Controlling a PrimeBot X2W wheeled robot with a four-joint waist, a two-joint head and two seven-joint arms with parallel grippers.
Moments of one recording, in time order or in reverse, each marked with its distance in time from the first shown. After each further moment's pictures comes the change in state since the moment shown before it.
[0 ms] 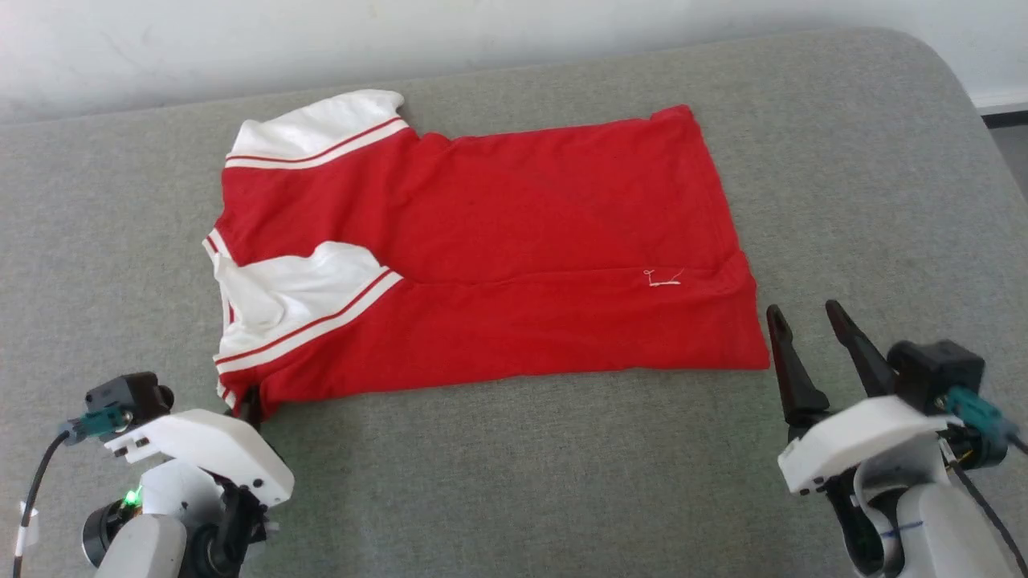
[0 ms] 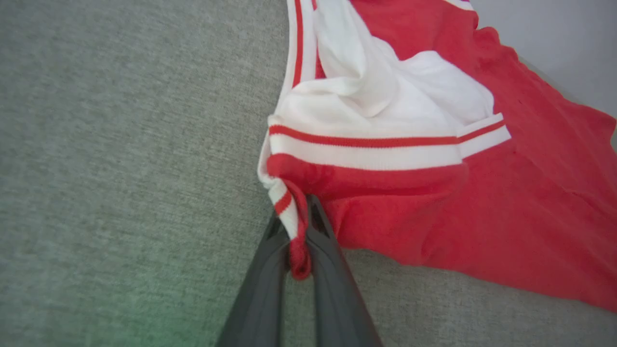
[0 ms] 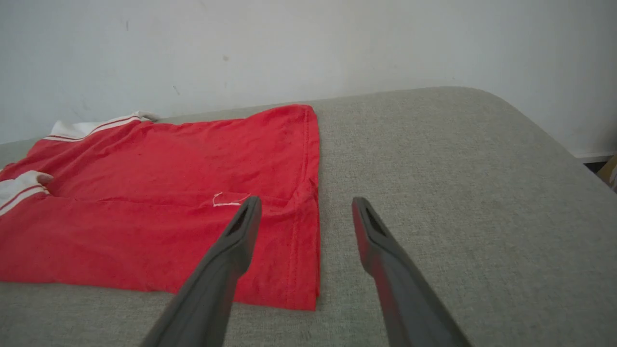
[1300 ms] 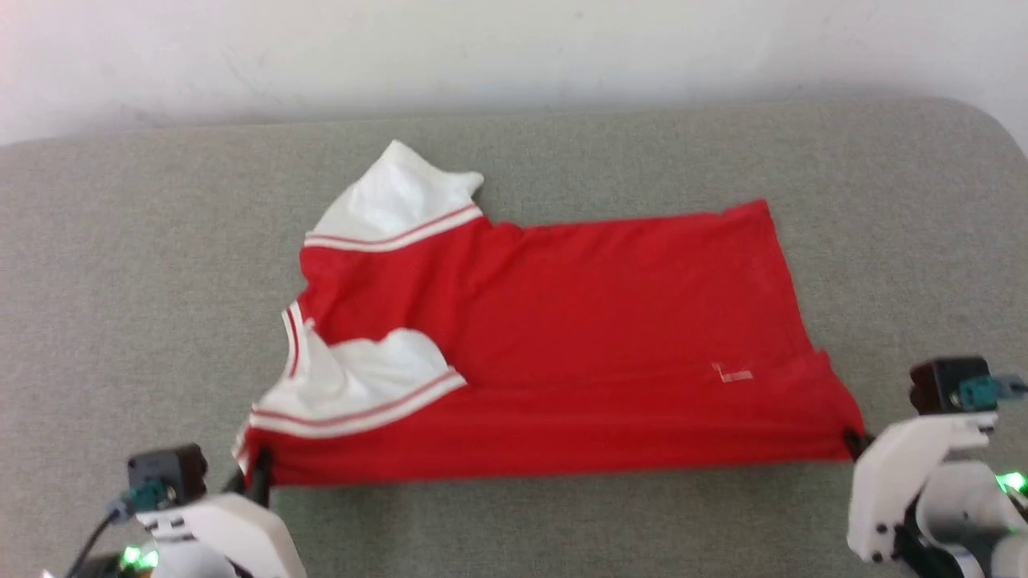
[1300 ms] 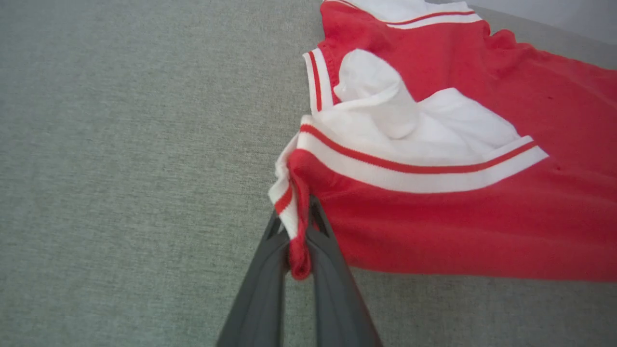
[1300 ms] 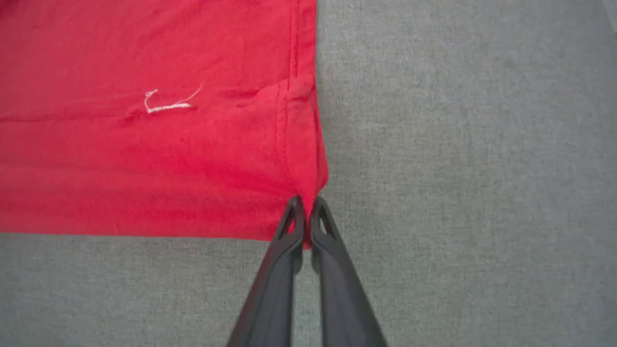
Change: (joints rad) left arm 0.149 0.089 -0.100 -0.103 0.165 -0.020 -0.110; right arm 0.094 0.005 -0.146 -0.241 -0.077 0.001 0.837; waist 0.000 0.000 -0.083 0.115
